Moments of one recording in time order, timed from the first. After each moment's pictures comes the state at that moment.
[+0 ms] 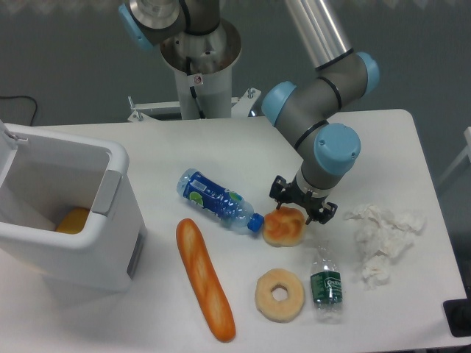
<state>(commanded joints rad) 2.65 -2.05 -1.71 -1.03 1.50 1.11</state>
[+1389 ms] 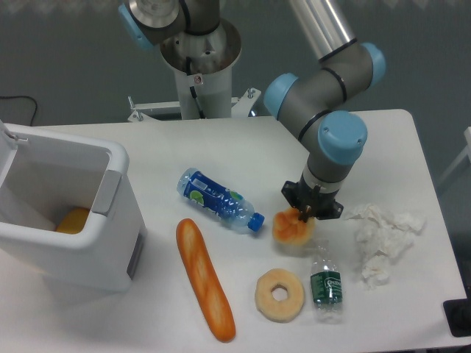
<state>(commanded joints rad) 2.65 -1.99 -1.55 -1.08 1.52 1.13</state>
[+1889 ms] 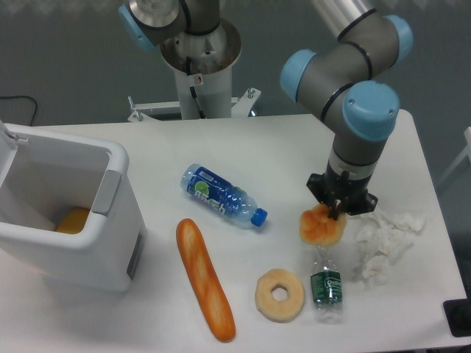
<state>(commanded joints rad) 2.69 -1.98 -1.41 -1.19 1.54 1.13</state>
